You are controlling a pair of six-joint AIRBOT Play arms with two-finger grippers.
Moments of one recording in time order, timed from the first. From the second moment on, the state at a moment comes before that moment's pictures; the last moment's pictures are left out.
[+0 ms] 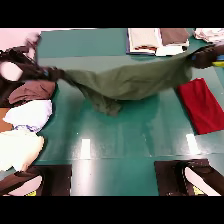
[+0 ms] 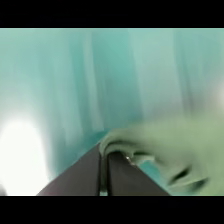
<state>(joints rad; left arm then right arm) -0.15 -1.11 1.24 1.36 -0.80 -1.54 -0.07 -0.90 1.42 -1.22 1.21 1.32</state>
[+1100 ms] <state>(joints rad) -0.15 -1.13 1.86 1.43 -1.27 -1.52 -0.11 -1.10 1.83 -1.34 1.52 1.40</state>
